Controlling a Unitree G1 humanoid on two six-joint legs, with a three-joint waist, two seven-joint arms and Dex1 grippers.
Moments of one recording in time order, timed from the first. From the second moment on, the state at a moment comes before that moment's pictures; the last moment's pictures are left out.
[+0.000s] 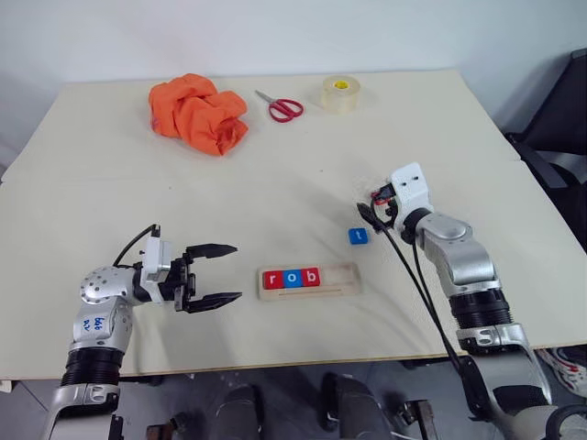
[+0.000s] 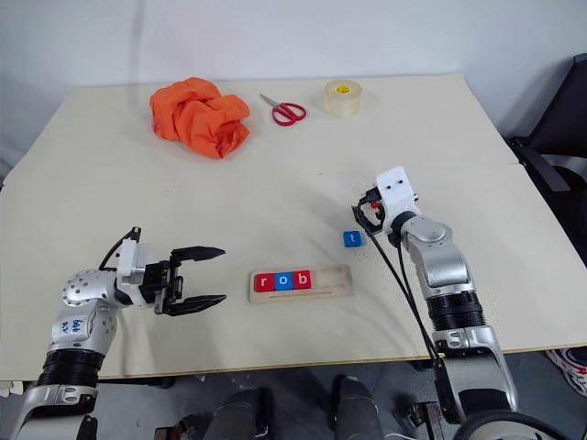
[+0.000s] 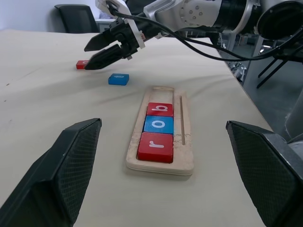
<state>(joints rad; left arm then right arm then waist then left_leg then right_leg) -0.32 0.55 0.15 0.29 -0.51 -0.11 -1.43 -0.71 -0.46 0.04 0.35 0.07 0.44 0.46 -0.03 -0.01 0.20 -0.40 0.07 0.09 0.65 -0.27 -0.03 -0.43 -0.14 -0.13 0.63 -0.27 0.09</state>
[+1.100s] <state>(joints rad) -0.27 0.56 0.15 0.25 -0.51 -0.11 -1.41 -0.83 -0.38 -0.08 0.69 0.10 0.34 0.45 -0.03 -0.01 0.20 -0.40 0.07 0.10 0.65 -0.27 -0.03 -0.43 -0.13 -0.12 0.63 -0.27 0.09</state>
